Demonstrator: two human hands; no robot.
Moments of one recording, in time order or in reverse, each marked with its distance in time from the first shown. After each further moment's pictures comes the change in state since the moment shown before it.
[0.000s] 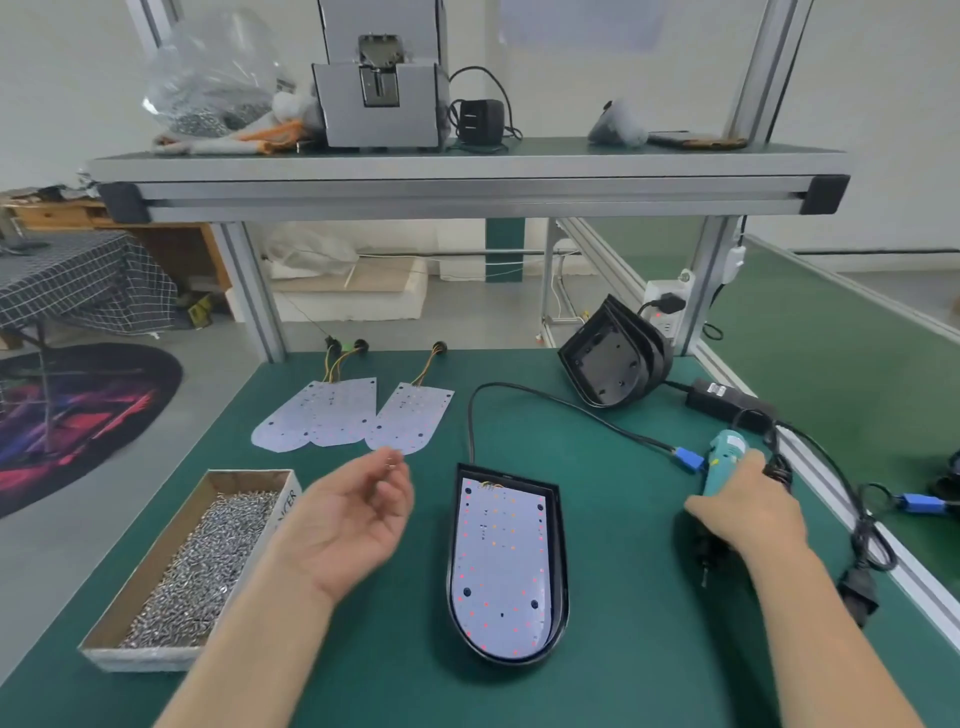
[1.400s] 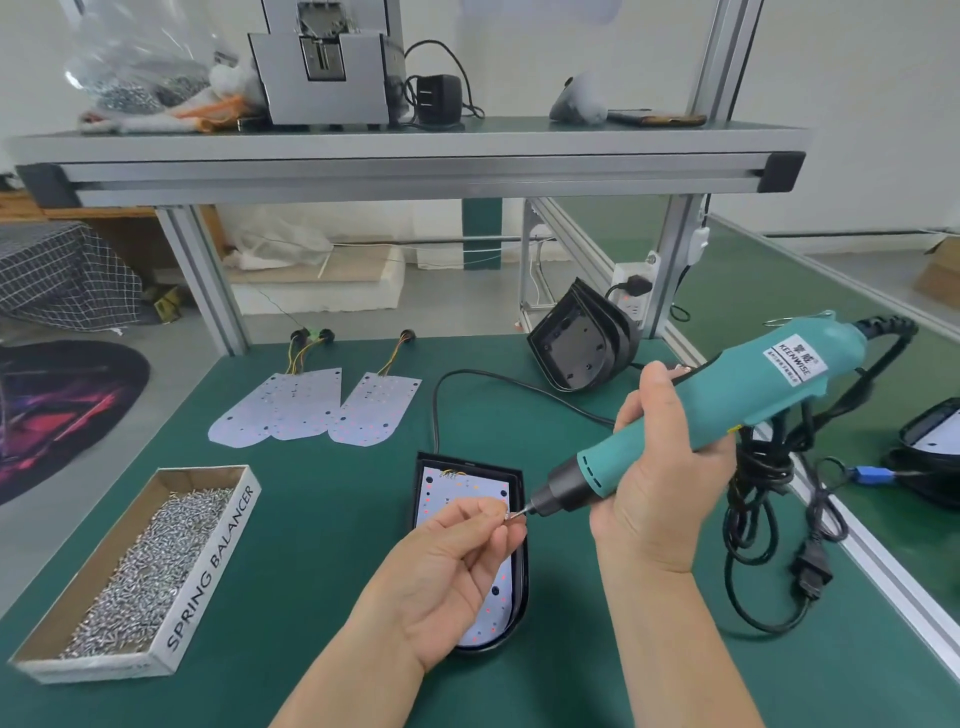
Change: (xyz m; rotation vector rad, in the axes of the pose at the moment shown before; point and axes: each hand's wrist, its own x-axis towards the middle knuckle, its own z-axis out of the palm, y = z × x) left_hand 0.001 -0.111 0.023 0.321 -0.013 -0.011; right_hand -0.139 -0.096 -0.043 1.916 0.247 -0.398
